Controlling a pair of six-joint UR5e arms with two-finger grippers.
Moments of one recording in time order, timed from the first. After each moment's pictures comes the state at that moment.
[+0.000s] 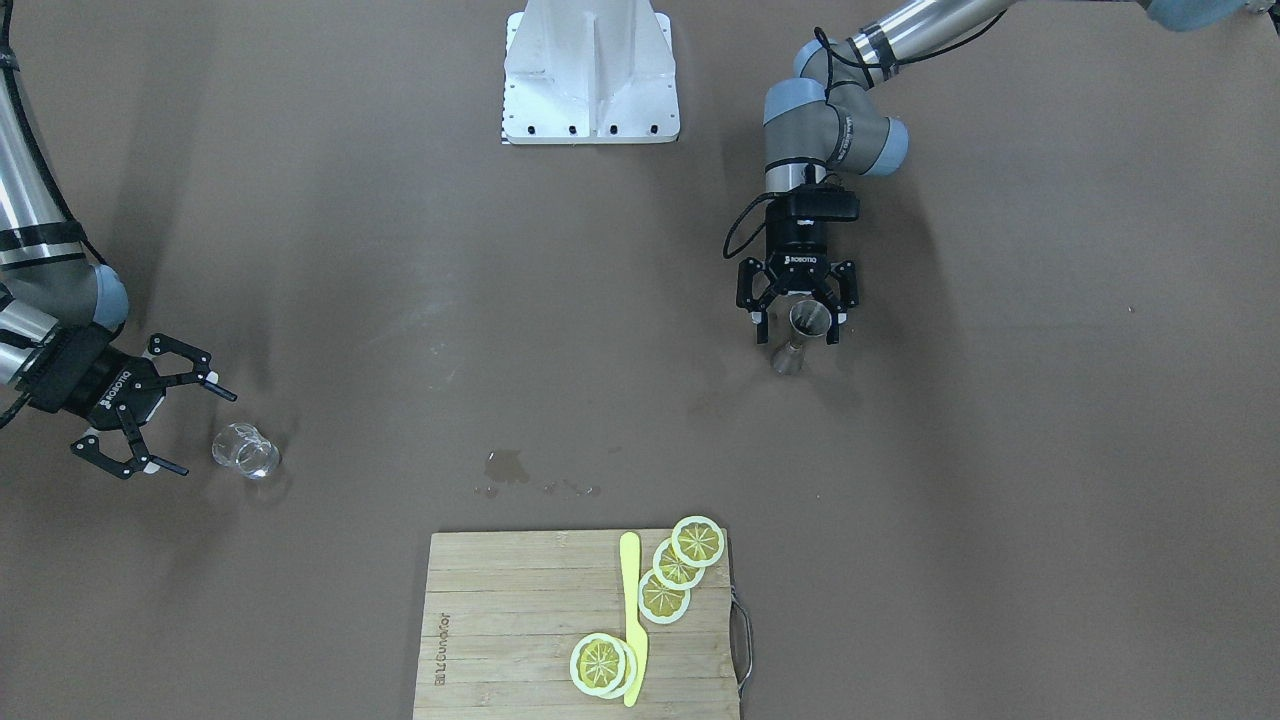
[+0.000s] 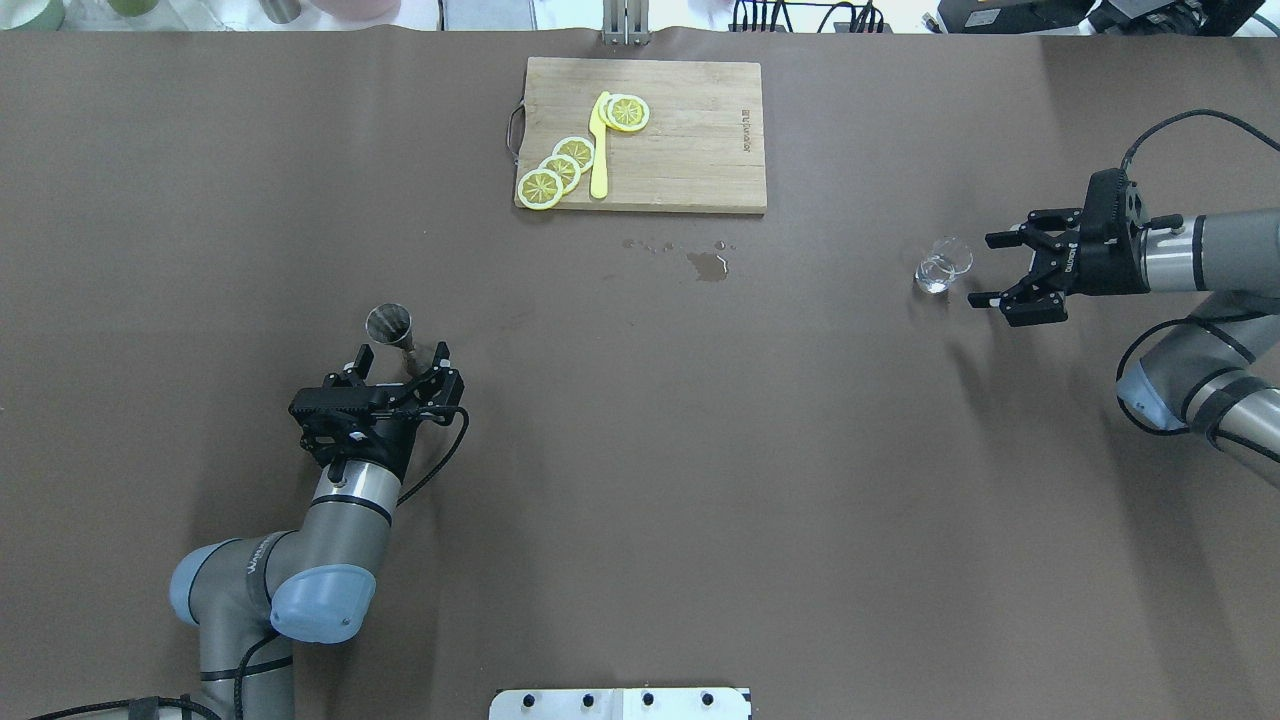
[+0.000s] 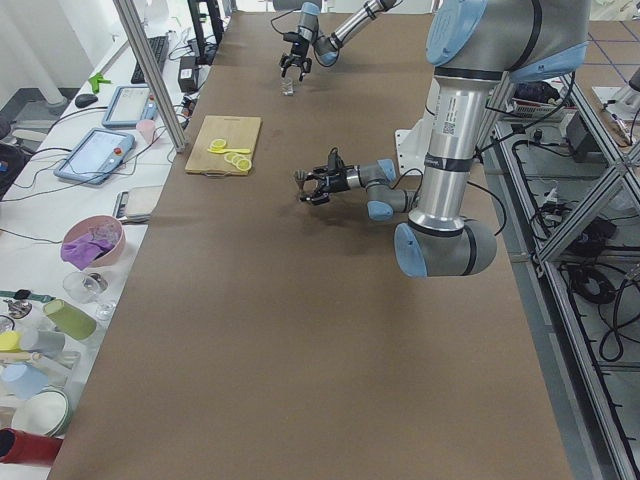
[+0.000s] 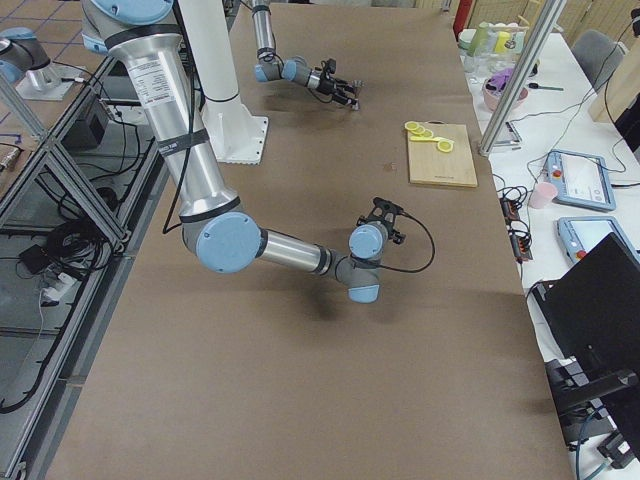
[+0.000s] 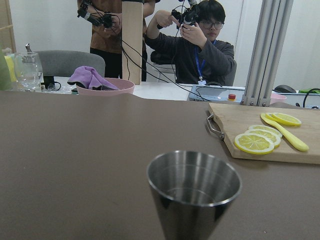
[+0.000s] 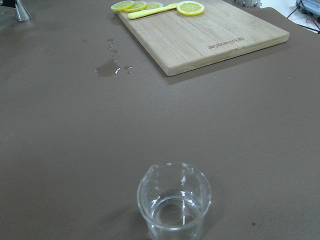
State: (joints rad) left arm -0.21 -1.88 -1.46 -2.49 -0.52 -1.30; right arm 0.98 -1.21 0.86 0.31 2.25 0.31
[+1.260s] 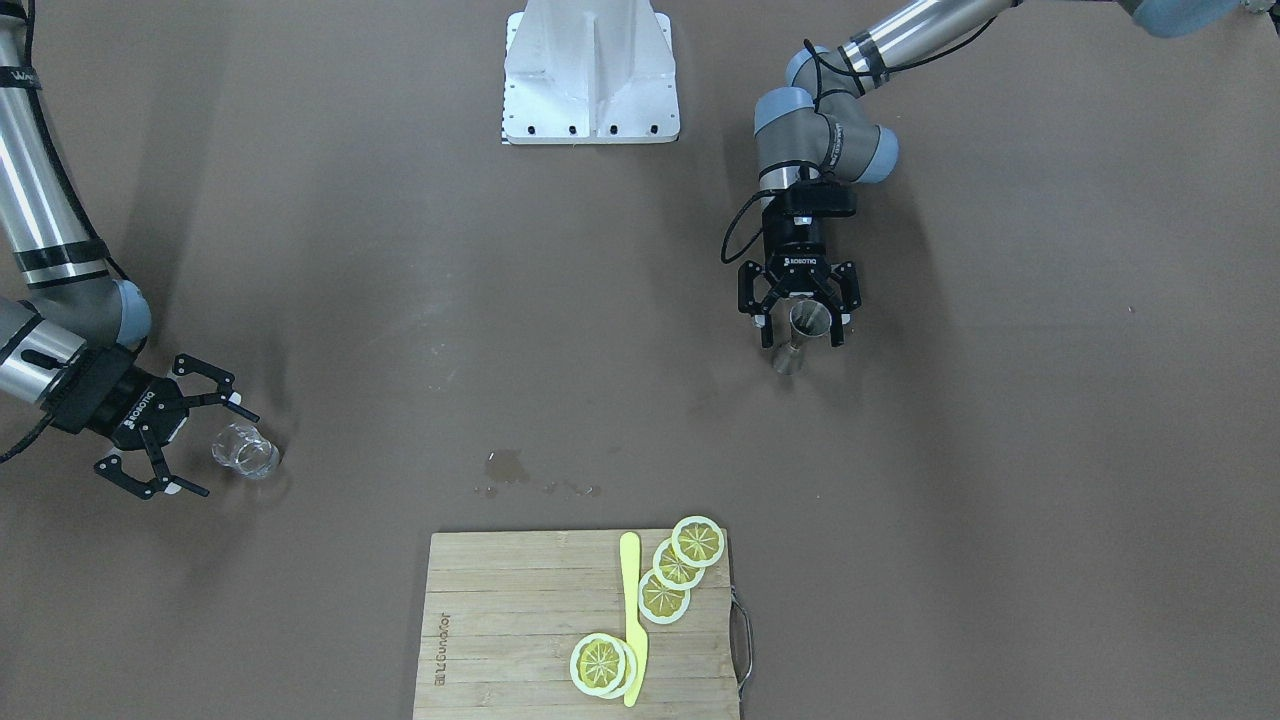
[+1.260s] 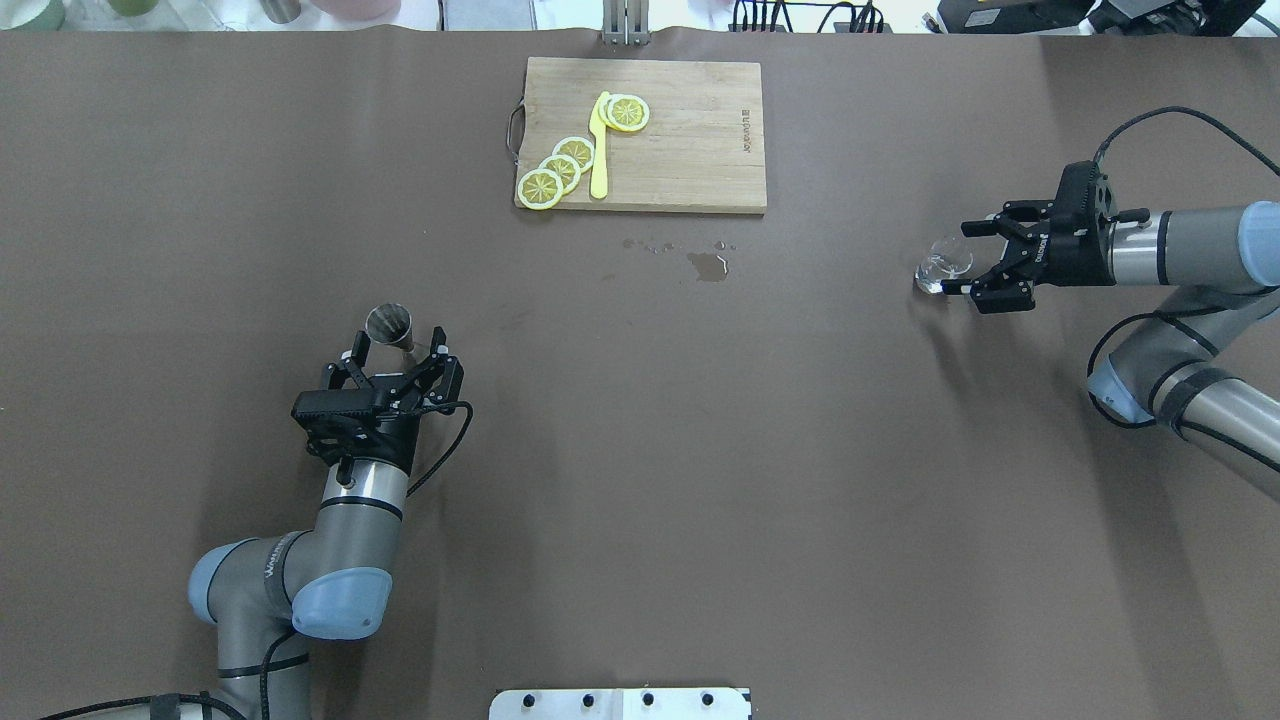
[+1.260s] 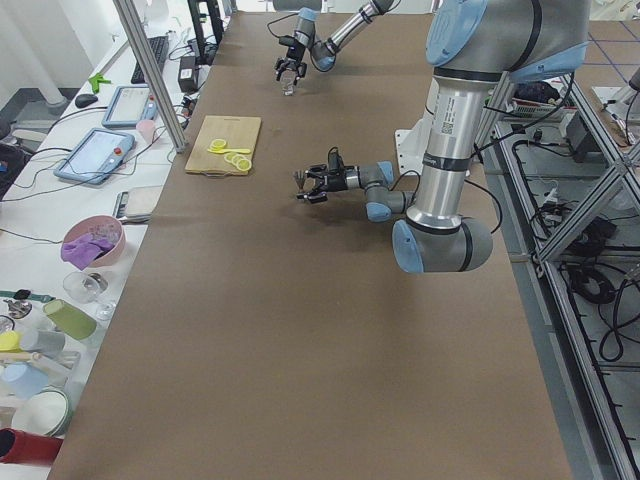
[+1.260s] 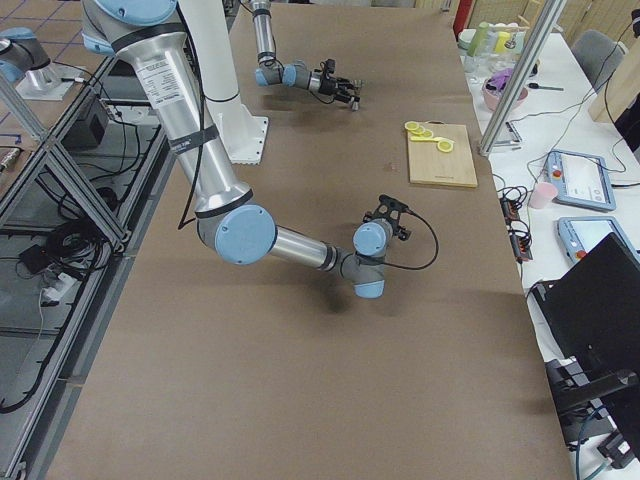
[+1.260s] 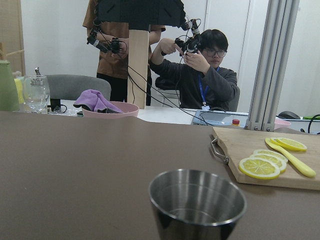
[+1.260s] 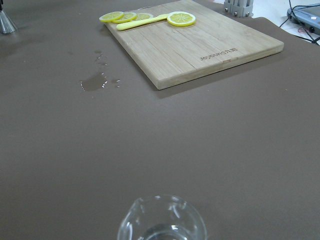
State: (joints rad) left arm -0.21 -1.91 -1.42 -2.50 -0.40 -1.31; right arm 0.95 -1.14 0.77 0.38 2.19 0.35
